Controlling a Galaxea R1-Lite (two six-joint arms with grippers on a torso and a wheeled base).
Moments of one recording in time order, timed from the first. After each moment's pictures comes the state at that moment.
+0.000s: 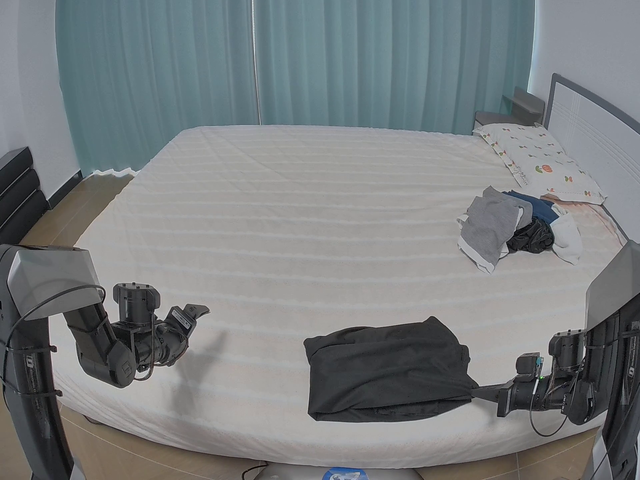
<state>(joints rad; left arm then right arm) -0.08 2.28 -0.60 -1.08 -0.12 -1.01 0.00 2.36 -0.05 -1.55 0.63 -0.02</state>
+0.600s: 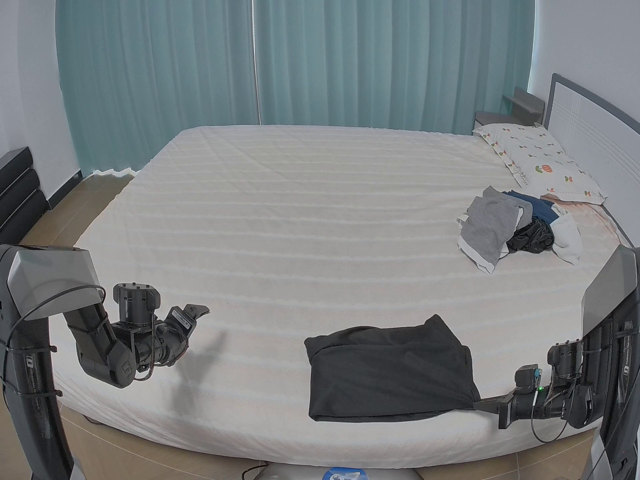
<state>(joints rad) -0.08 2.28 -0.60 -1.08 -0.12 -1.01 -0.04 2.43 -0.02 -1.55 0.63 -0.17</state>
